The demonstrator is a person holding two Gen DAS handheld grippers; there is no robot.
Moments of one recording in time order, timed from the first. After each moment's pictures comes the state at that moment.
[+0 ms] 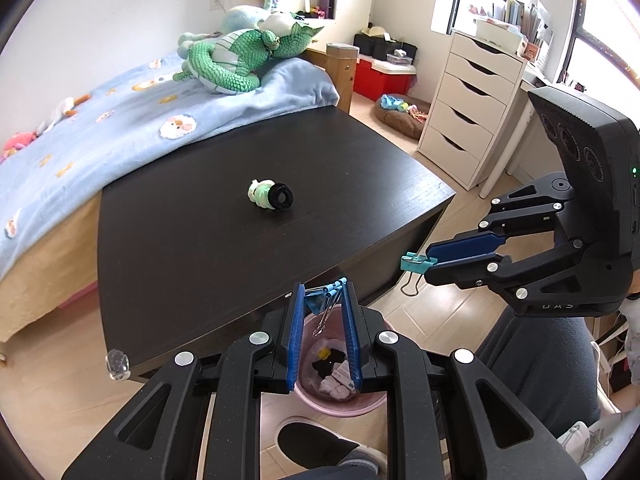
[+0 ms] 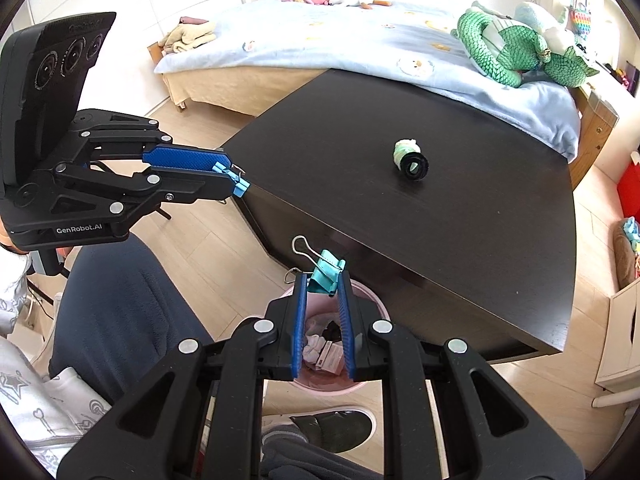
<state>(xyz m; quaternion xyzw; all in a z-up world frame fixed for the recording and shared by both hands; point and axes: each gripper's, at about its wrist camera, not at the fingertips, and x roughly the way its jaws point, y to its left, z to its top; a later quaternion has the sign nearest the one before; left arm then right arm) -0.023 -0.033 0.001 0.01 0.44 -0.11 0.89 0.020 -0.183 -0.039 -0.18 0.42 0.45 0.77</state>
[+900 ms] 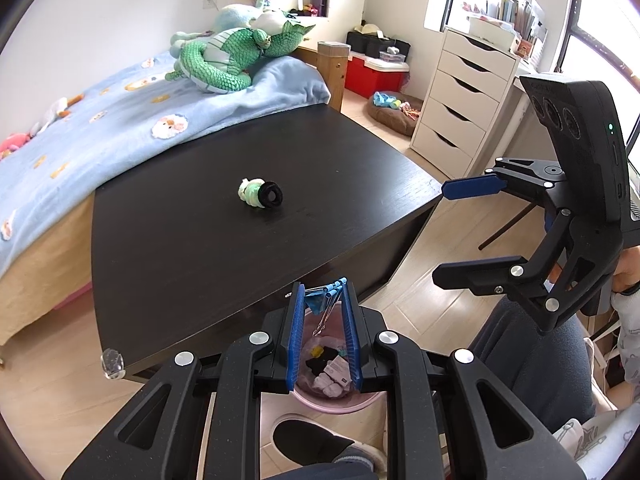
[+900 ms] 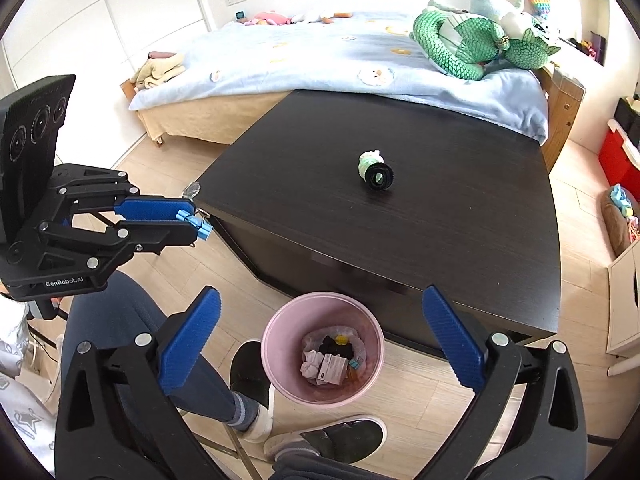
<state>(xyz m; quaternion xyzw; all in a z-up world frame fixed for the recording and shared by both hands) -0.026 -0.039 0.003 0.01 0.44 -0.12 0.89 0.032 -0.203 -0.031 -0.12 0.41 0.41 0.81</state>
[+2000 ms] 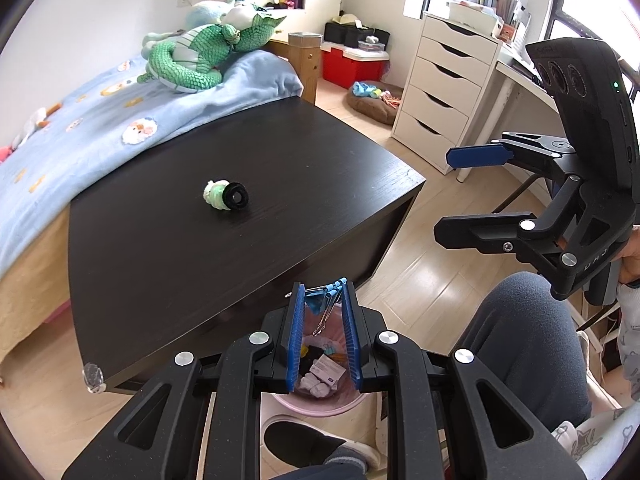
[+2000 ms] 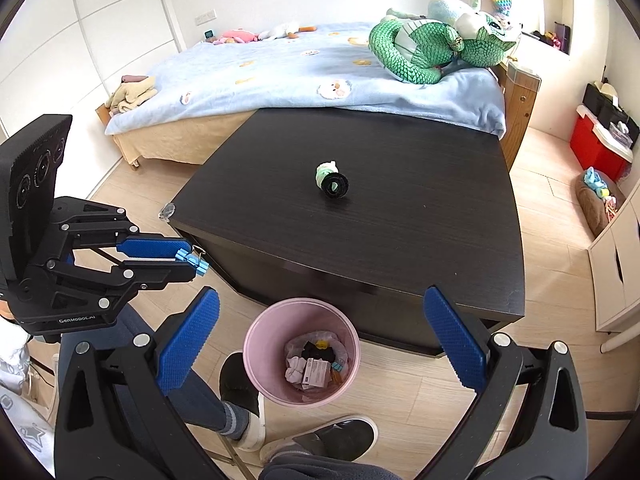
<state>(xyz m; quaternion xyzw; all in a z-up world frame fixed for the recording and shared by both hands) -0.010 -0.067 -0.006 0.03 0.45 -0.16 0.88 0.038 -0.236 -0.017 -0.10 0.40 0.36 0.84</state>
